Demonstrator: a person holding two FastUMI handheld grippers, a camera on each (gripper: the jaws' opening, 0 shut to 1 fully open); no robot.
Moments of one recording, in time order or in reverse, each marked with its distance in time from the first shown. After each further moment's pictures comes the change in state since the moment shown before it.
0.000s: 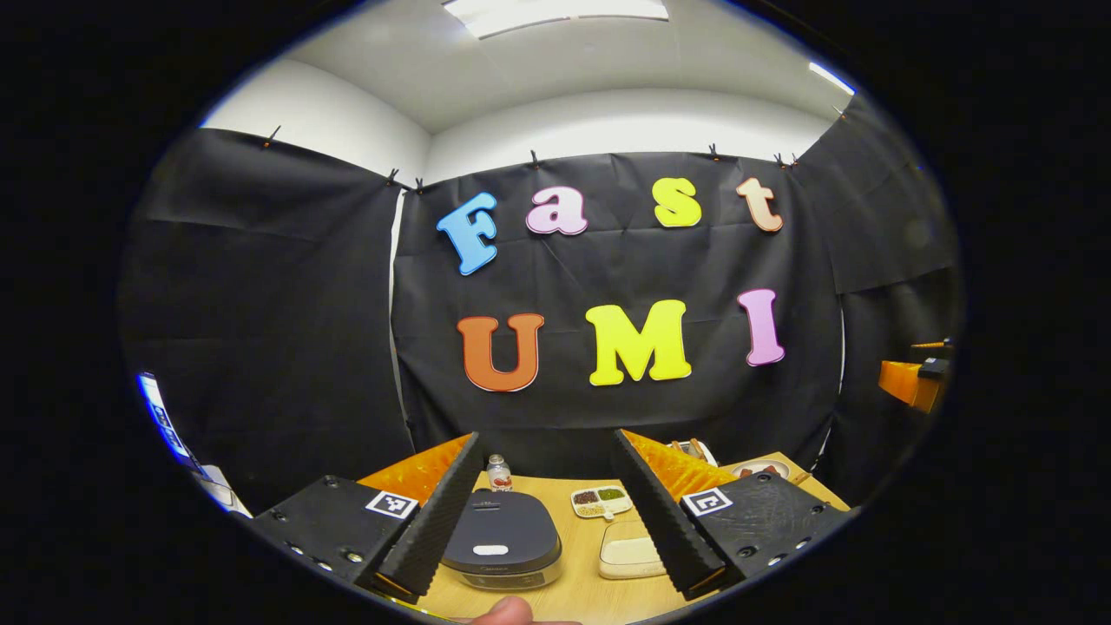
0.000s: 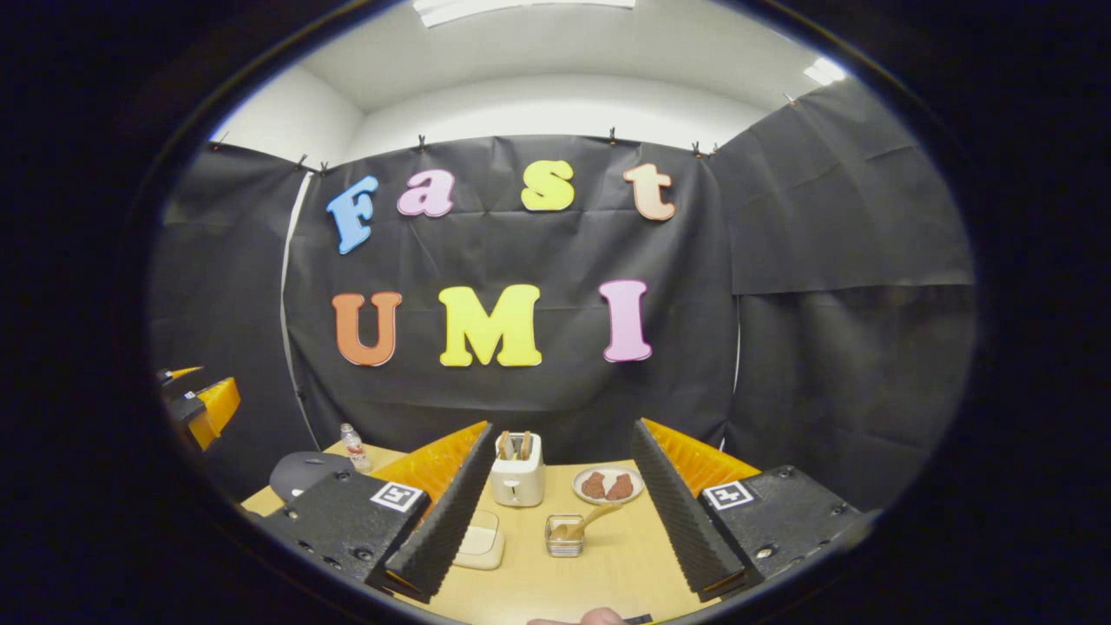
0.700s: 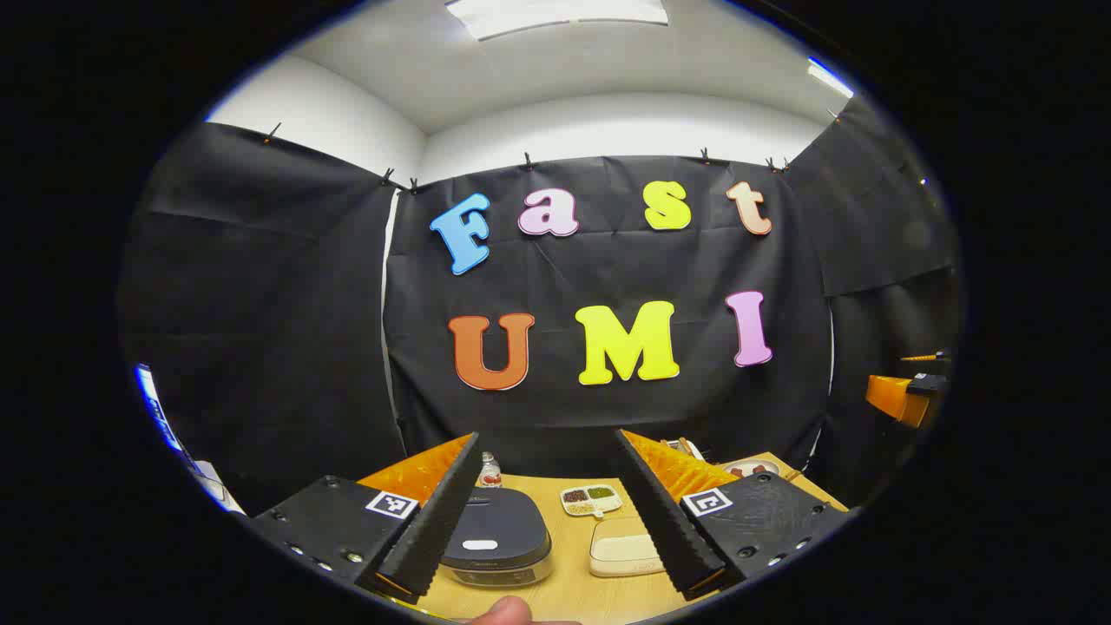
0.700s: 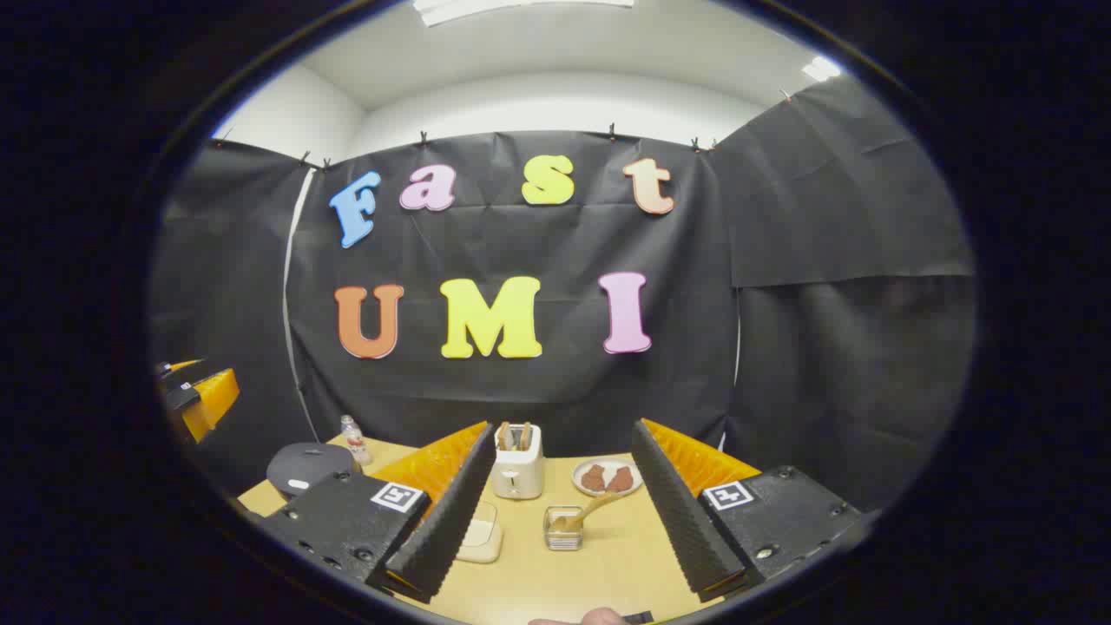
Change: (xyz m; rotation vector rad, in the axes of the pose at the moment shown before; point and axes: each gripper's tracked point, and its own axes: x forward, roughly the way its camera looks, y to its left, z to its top) left arm -0.012 -0.008 -0.014 -0.006 0.007 -0.033; right arm -0.006 -0.007 -0.023 0.006 0.004 0.002
